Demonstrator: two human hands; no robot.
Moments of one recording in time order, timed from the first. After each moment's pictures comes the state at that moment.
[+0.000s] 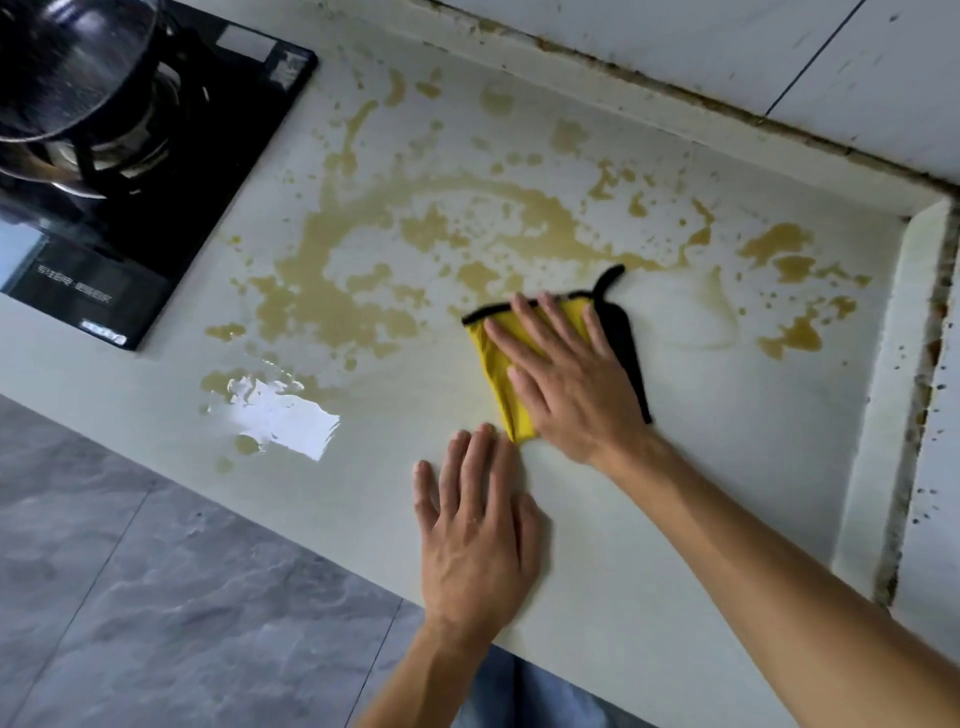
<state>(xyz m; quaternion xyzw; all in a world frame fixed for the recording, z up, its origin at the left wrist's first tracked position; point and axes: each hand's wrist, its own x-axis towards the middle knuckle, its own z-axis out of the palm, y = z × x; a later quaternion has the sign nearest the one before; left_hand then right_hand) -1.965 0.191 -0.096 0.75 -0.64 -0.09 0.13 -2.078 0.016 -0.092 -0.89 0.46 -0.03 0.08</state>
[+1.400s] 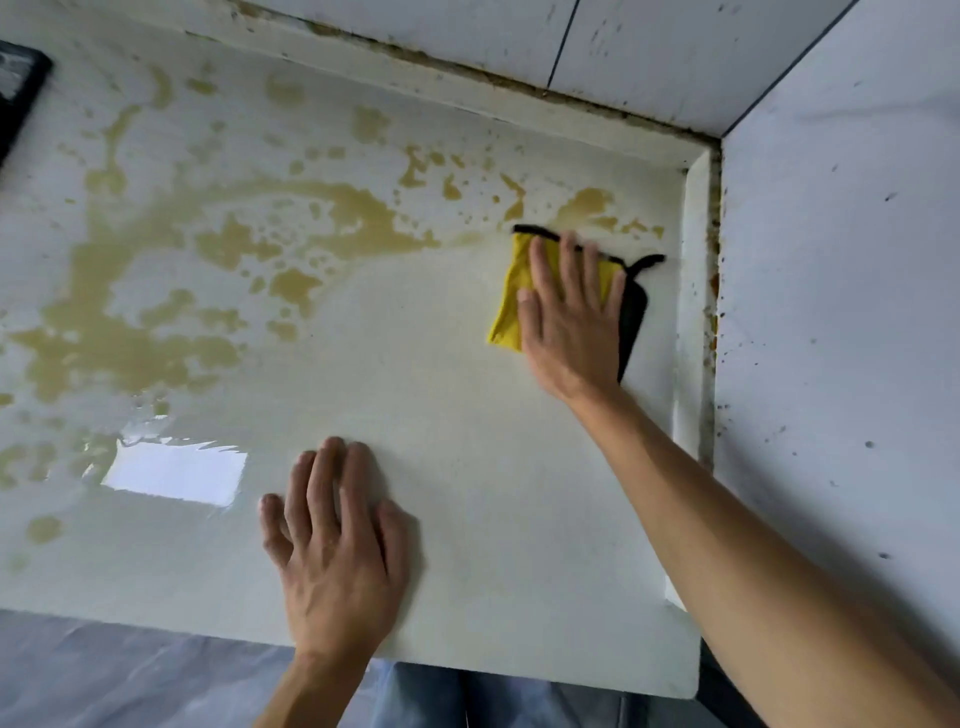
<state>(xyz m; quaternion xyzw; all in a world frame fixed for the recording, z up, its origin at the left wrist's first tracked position) -1.969 0.191 -0.093 0.78 -0.61 -0.14 0.10 -2.201 -0.012 -0.079 -0.68 0.73 0.00 0.07</state>
